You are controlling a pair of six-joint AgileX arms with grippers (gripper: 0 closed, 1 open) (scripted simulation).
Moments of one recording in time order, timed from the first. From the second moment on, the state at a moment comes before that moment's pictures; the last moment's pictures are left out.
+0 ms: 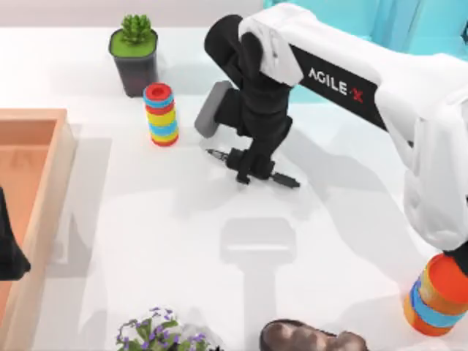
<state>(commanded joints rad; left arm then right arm) 0.00 0.00 0.00 0.00 0.00 0.00 0.58 2.73 2.41 -1.16 0.15 -0.60</state>
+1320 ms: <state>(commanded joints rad) 0.00 0.00 0.00 0.00 0.00 0.00 0.81 2.06 1.95 -1.38 0.12 -0.35</state>
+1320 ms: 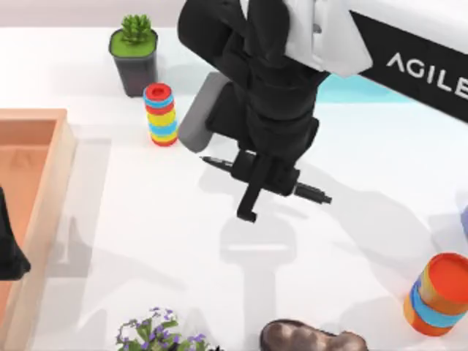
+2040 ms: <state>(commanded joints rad) 0.00 0.00 0.00 0.00 0.00 0.00 0.59 2.01 1.78 -1.10 -0.24 -0.40</state>
